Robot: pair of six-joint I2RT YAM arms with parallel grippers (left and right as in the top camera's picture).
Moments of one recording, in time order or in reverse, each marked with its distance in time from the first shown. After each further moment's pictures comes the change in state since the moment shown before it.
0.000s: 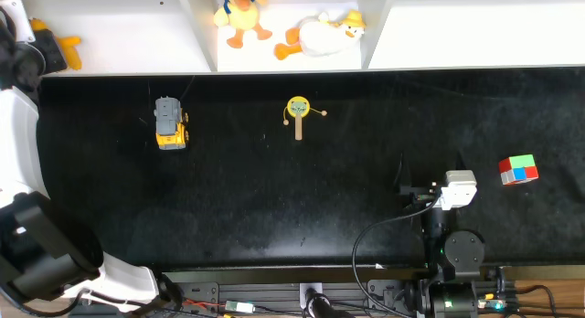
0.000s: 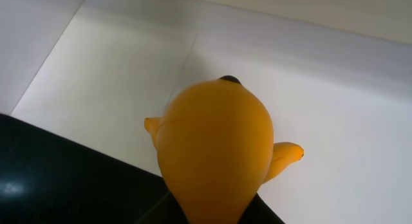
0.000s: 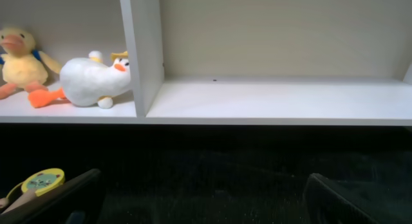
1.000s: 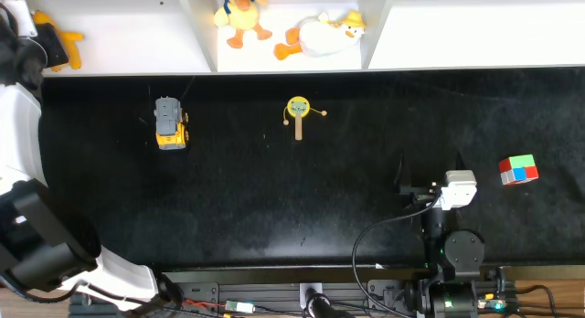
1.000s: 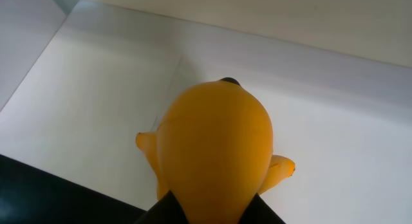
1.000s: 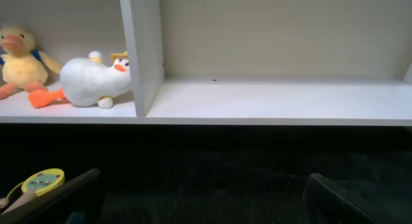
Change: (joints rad) left arm 0.000 0.050 0.000 0.098 0.053 -0.001; right arm 0.000 0.000 0.000 -0.001 0.000 0.000
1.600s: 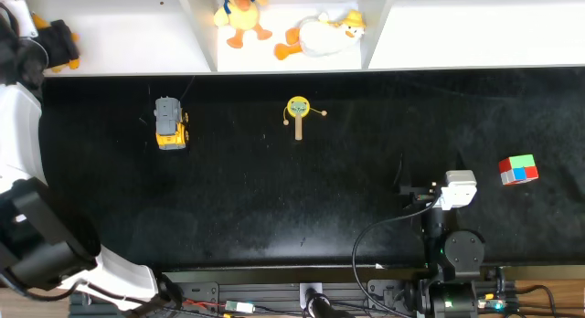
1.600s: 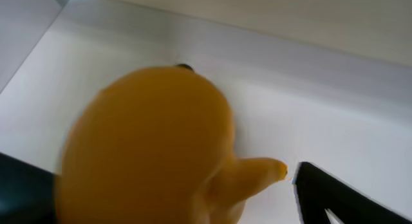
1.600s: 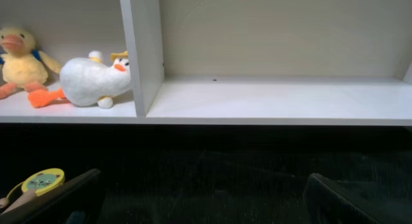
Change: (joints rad) left arm 0.000 0.008 0.000 -0.005 0.003 -0.021; right arm 0.000 0.000 0.000 0.000 0.000 0.000
